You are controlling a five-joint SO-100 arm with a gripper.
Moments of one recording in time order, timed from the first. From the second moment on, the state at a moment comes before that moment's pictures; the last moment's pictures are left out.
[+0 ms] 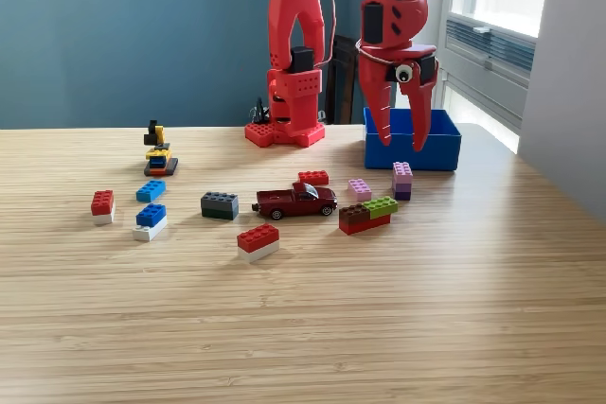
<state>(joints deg) -34.2 92.8 96.2 75.7 -13.3</state>
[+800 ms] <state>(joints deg) -34.5 92.8 98.3 69.9 -18.5</state>
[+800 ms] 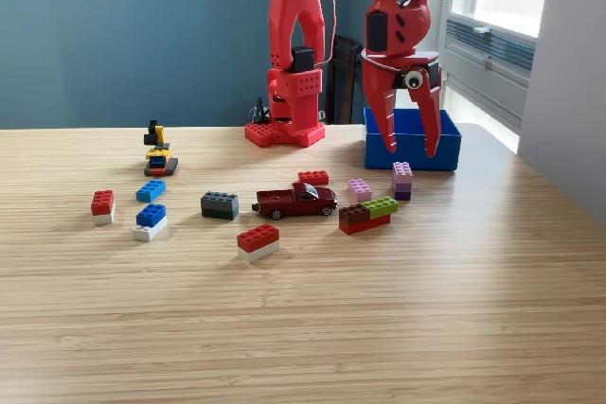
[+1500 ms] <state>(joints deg) -33.1 72.8 89.5 69.4 -19.5</state>
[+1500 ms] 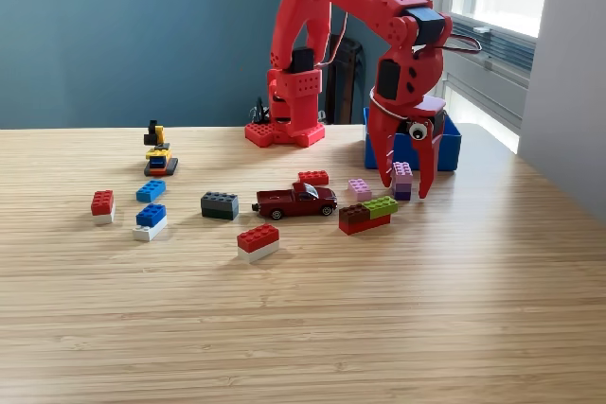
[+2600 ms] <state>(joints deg) -33.5 76.0 82.9 71.6 -2.7</state>
